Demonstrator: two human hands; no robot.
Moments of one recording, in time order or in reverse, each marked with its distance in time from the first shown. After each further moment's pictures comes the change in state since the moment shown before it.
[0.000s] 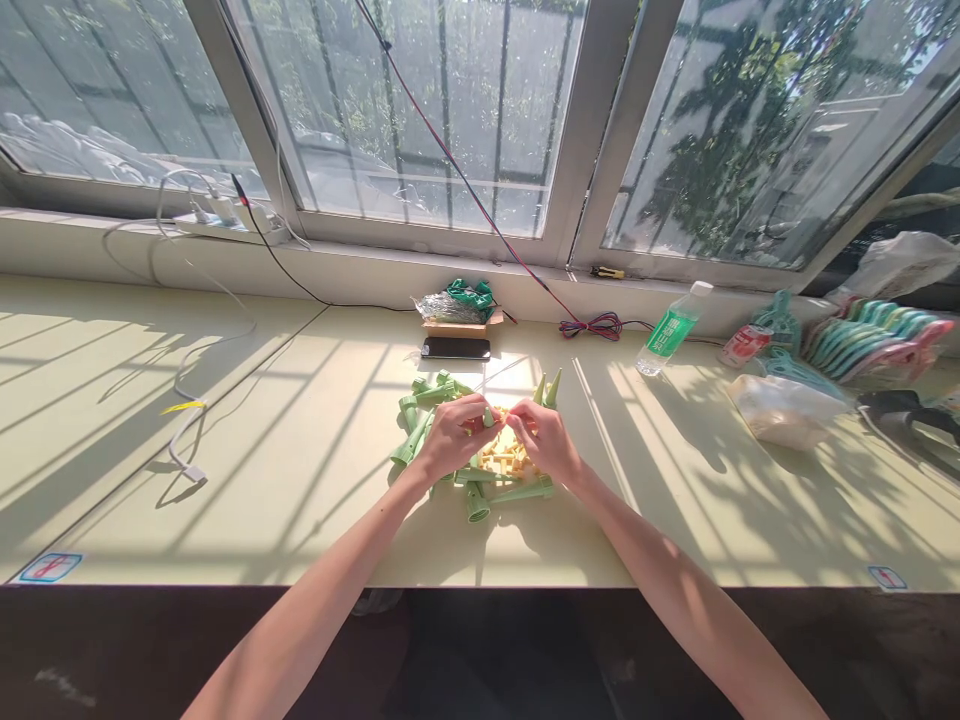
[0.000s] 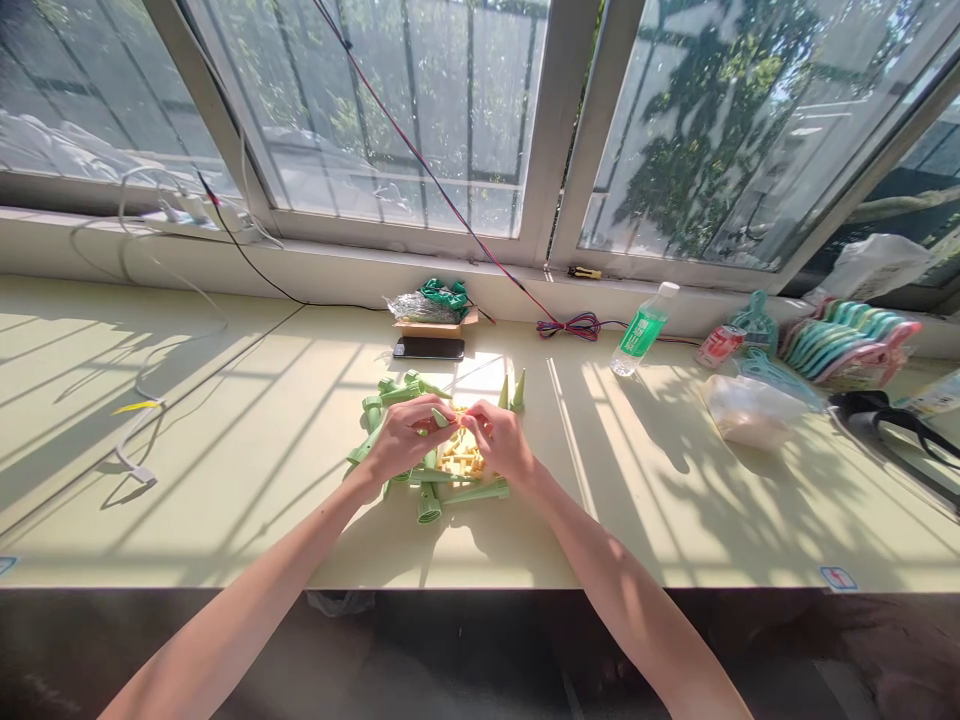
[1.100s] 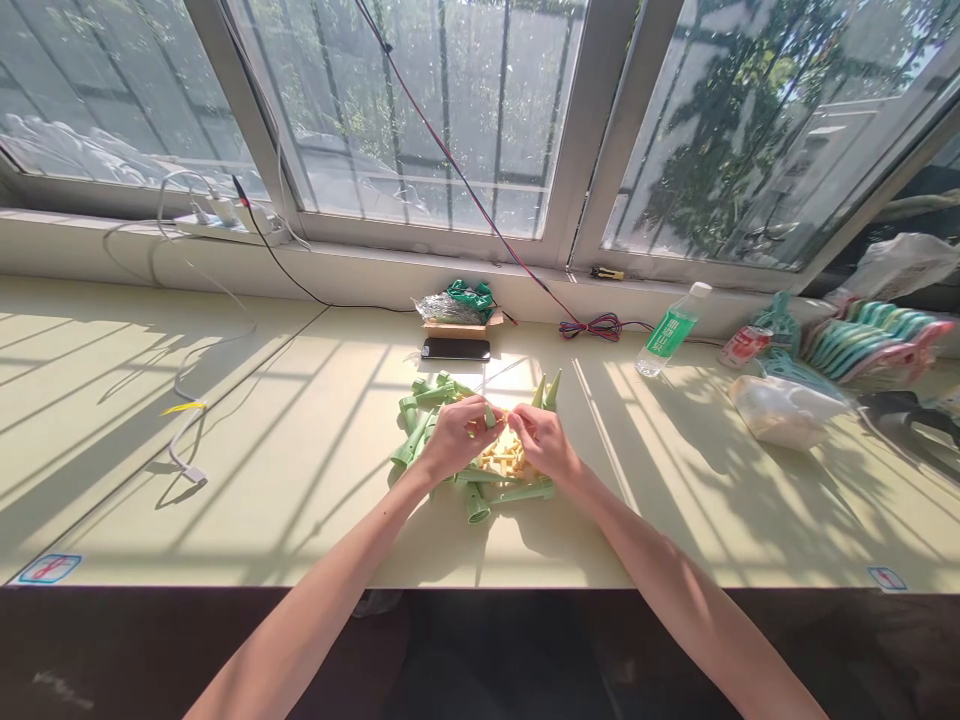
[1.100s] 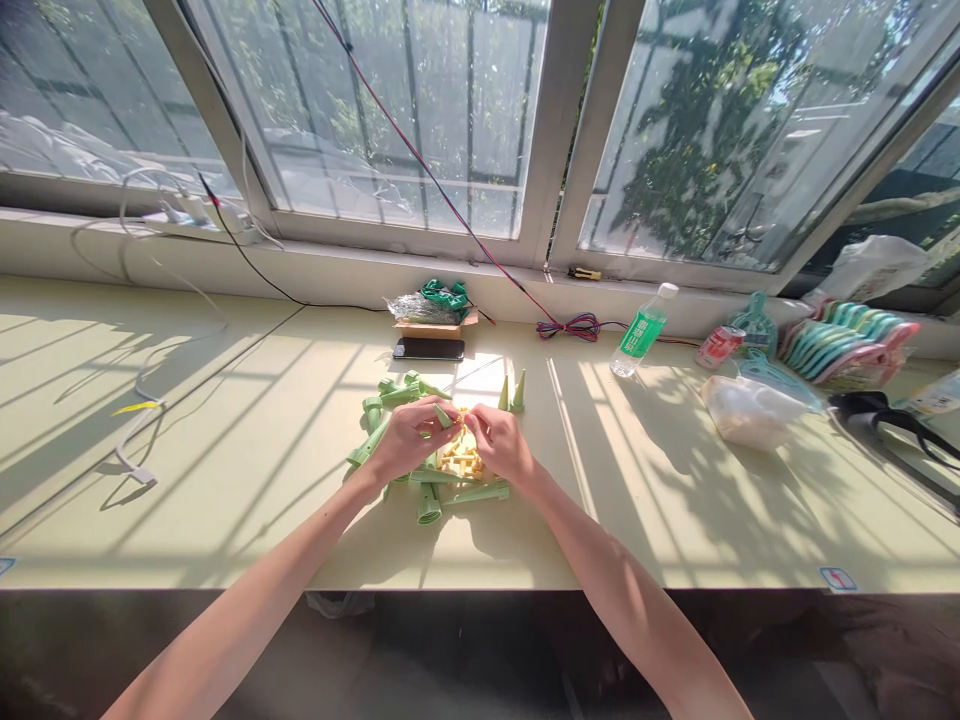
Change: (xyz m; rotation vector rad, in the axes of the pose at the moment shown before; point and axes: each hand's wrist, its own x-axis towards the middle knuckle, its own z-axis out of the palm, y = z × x) left_hand 0.000 0.002 0.004 -0.032 -0.017 -0.081; right_hand 0.000 0.000 0.001 -0.110 -0.007 -0.029
